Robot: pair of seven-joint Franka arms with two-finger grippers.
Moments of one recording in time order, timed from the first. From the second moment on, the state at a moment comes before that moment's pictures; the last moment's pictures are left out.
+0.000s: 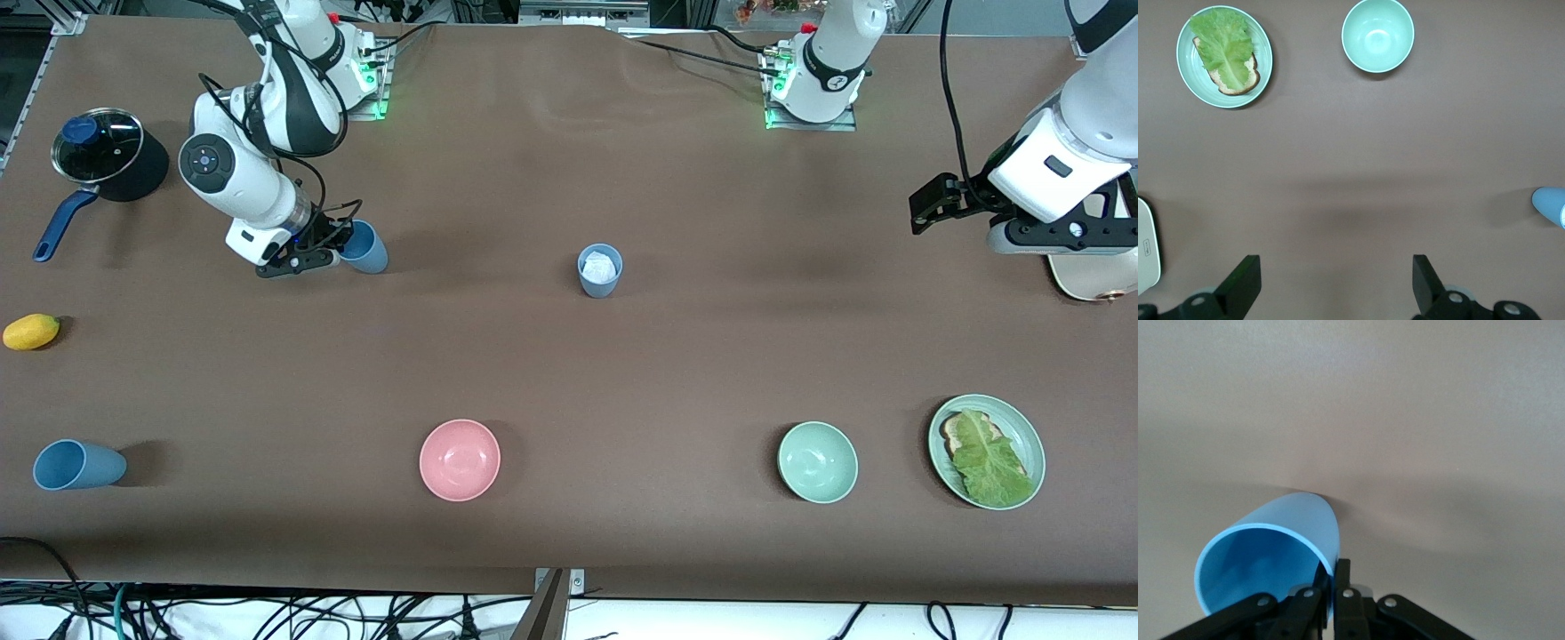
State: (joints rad) left arm -0.06 0.02 -0.05 -1.61 0.03 1.57 -0.11; right arm 0.07 0.06 0.14 -2.46 0.06 2.40 -0.05
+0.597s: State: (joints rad) left arm -0.06 0.02 -0.05 -1.61 0.03 1.57 -0.11; right arm 0.08 0.05 0.25 -2.18 0.15 2.18 0.07
